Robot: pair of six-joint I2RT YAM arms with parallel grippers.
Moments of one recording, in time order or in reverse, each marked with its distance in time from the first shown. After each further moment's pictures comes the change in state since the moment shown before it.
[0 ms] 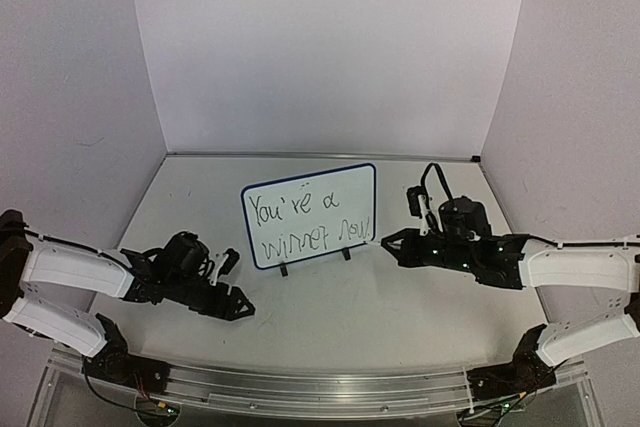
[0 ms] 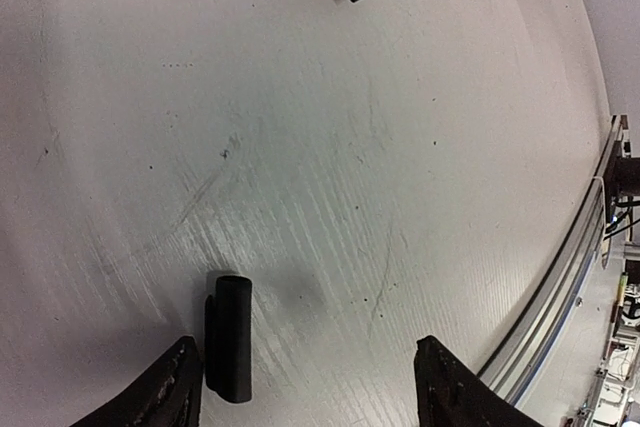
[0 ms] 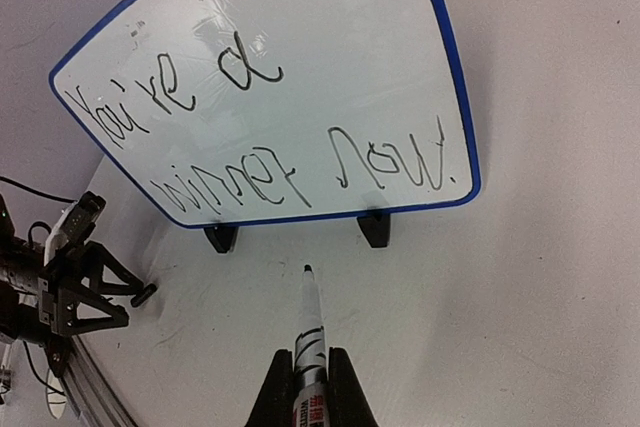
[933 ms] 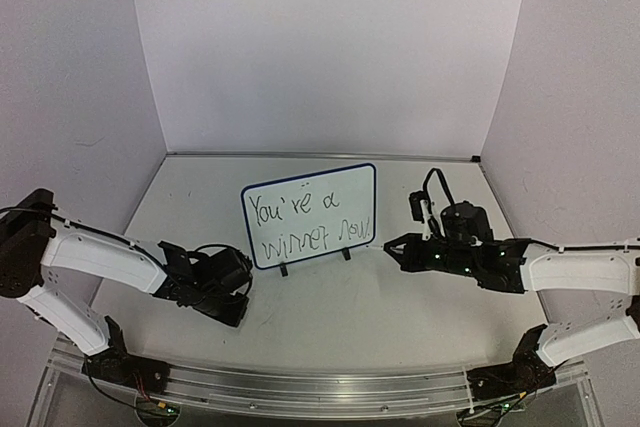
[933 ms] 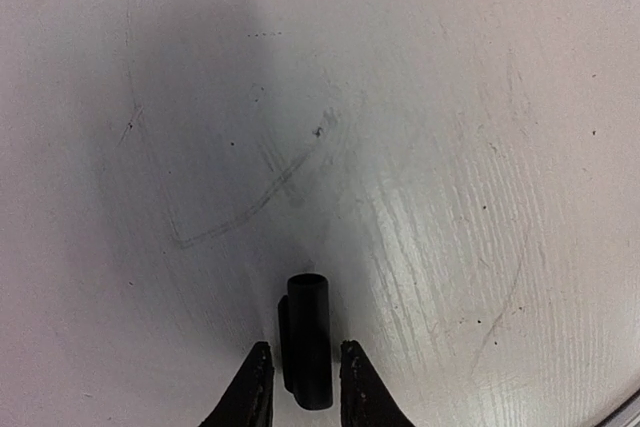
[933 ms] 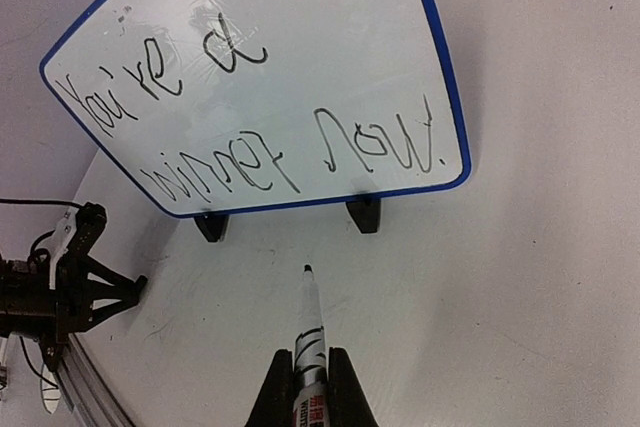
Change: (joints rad) left arm -0.275 0.197 0.258 -0.384 -0.503 -0.088; right arm 0.000 -0.018 -0.036 0.006 0.005 0.003
